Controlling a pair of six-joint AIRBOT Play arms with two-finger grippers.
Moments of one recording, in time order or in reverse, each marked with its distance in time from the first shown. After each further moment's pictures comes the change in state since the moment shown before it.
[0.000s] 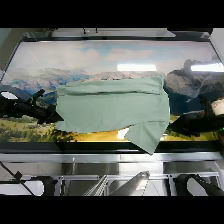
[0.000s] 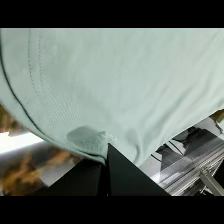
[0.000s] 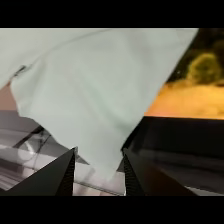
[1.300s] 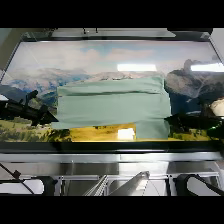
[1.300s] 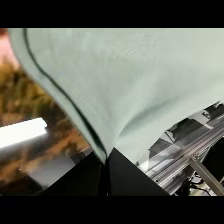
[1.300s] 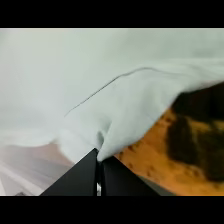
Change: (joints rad) left arm 0.118 0.000 0.011 -0.005 -0.104 0.039; right arm -0.106 -0.196 -0.031 0.385 -0.138 -0.296
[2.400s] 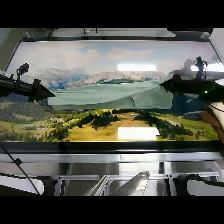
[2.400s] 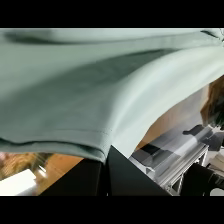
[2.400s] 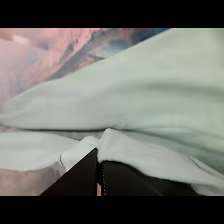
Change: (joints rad) left arm -0.068 -0.172 0.468 -0.146 -0.090 -0.085; right arm 0.282 -0.288 0.556 0.109 -0.187 0.008
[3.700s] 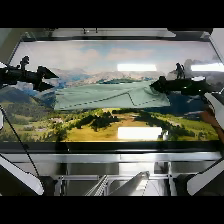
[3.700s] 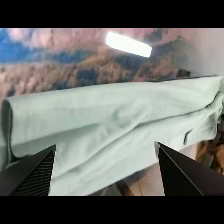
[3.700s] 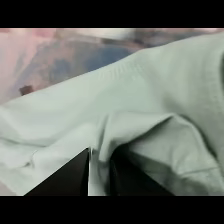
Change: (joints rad) left arm -0.021 -0.294 0.401 -0.037 0.100 -0.211; right arm 0.022 -0.439 0.322 0.006 0.051 -0.002
